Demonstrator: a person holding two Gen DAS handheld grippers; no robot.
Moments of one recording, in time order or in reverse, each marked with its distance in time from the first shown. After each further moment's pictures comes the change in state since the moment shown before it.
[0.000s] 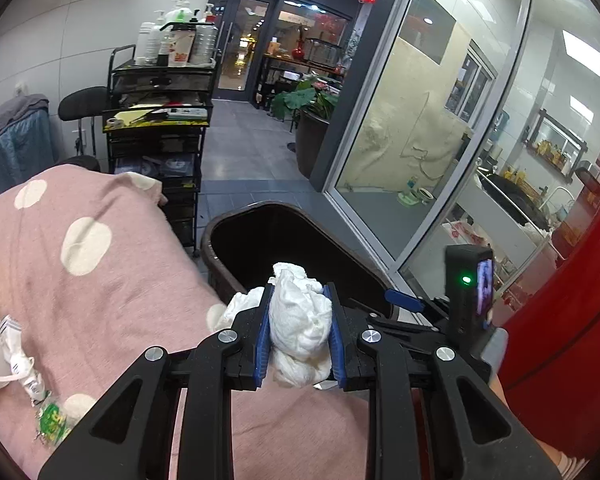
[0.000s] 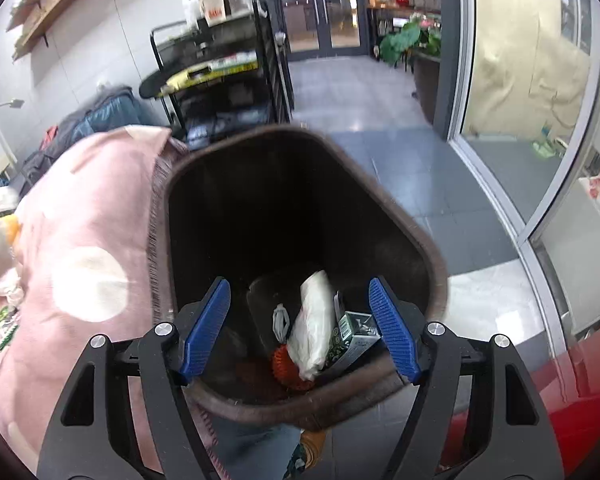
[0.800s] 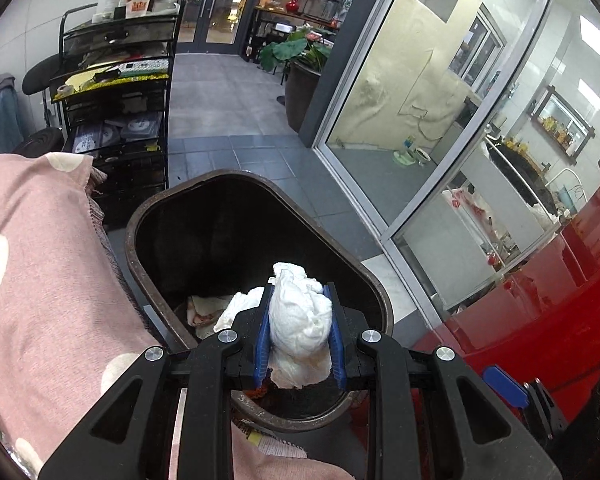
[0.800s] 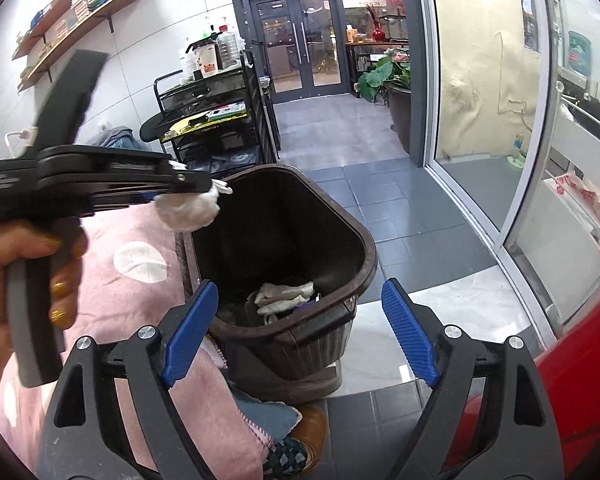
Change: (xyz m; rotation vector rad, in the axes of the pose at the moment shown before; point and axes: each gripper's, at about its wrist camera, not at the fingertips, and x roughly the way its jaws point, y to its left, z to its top) left arm 0.109 -0.029 0.029 -0.009 0.191 -0.026; right arm -0.109 -0.017 -0.045 0.053 -0.138 -0.032
